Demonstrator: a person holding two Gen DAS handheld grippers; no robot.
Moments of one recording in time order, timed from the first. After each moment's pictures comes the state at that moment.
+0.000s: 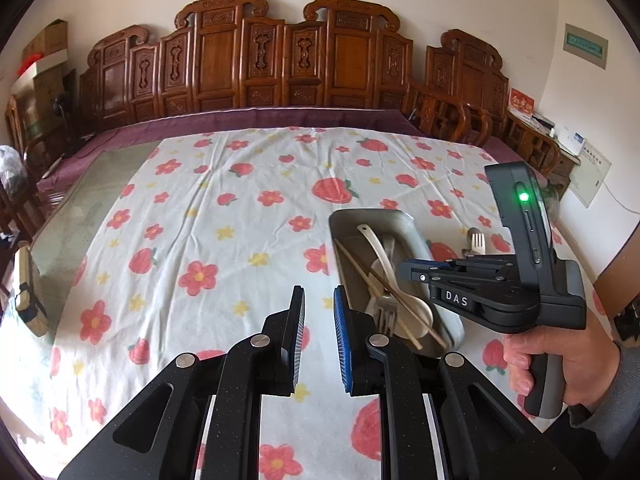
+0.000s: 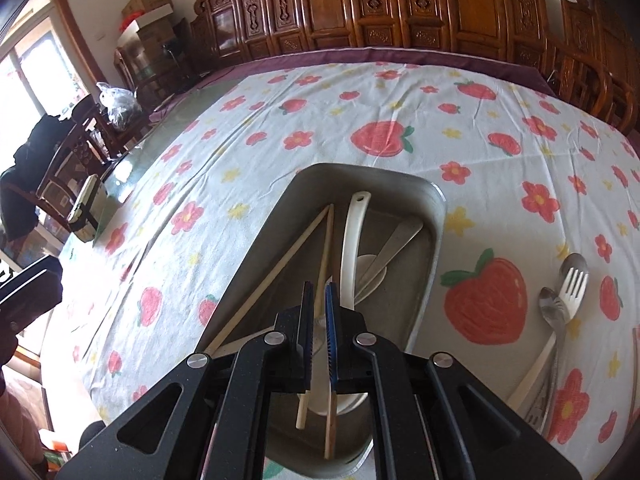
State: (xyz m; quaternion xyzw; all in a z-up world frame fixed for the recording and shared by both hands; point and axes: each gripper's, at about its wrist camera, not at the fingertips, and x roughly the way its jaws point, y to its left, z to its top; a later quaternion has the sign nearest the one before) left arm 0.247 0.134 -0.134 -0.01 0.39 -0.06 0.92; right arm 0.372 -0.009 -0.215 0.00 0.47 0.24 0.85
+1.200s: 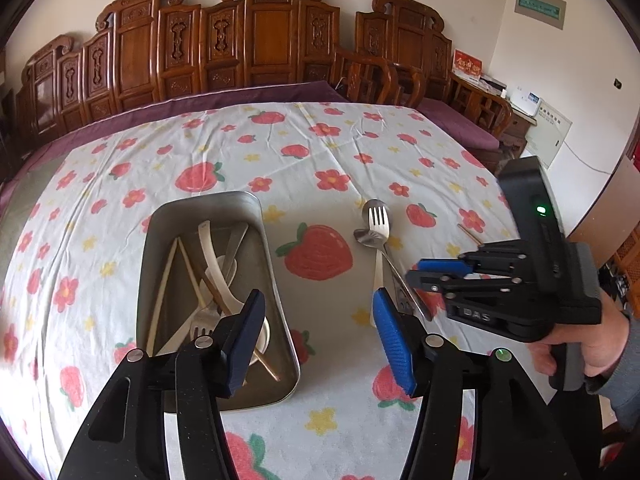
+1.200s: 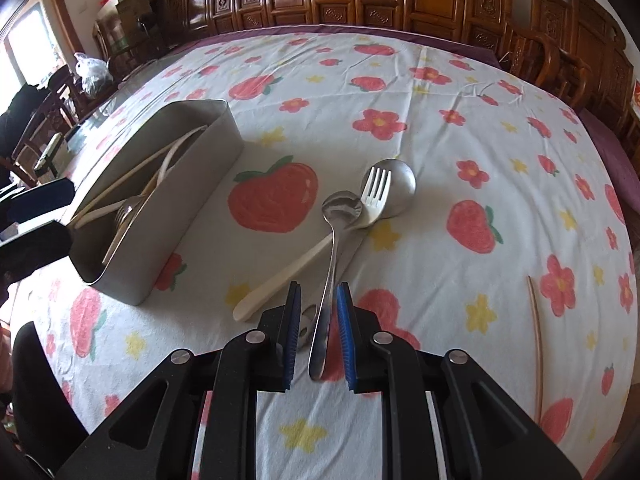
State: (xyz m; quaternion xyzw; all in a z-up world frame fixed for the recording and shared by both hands) left arm 0.282 -0.018 -0.173 0.01 0.41 -0.15 0.90; right arm 0.365 -0.179 -0.250 -0.06 0.51 0.20 0.84
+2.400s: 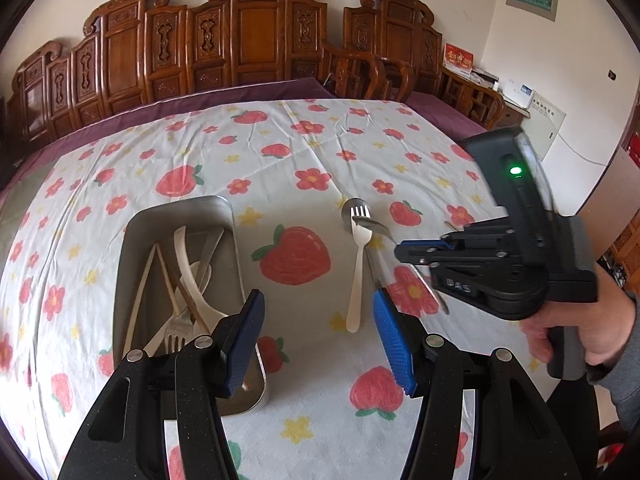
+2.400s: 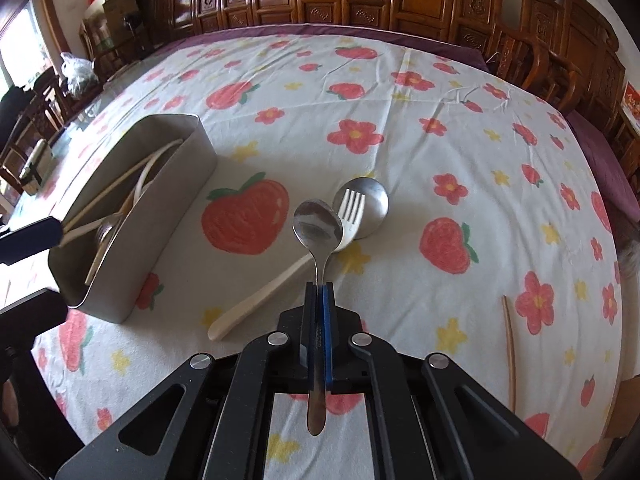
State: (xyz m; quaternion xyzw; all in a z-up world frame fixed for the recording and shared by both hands) left arm 0.287 -0.047 -0.175 0.02 0.42 -0.16 0.89; right arm 0.378 -0.192 -0.237 -0.07 0.51 0.18 0.84
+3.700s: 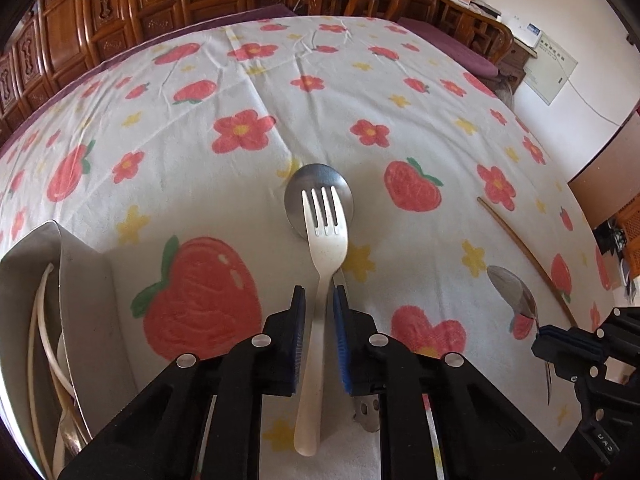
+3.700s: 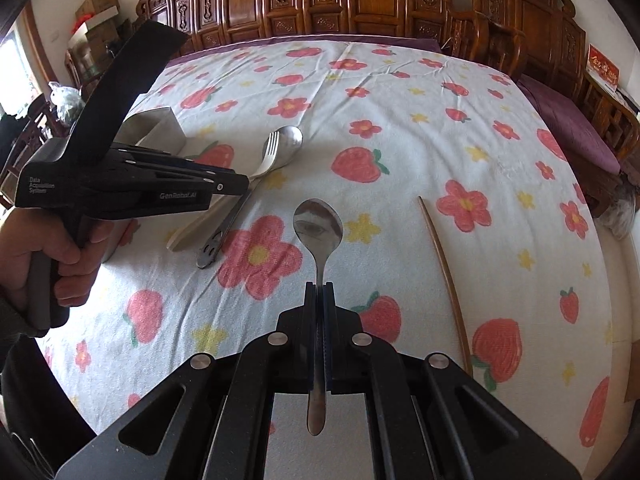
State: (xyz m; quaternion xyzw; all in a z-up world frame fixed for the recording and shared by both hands) left arm 0.398 -0.130 -0.260 0.06 0.53 -0.19 0.82; right arm 0.312 -0.276 -0.244 -0.03 0.49 0.14 0.86
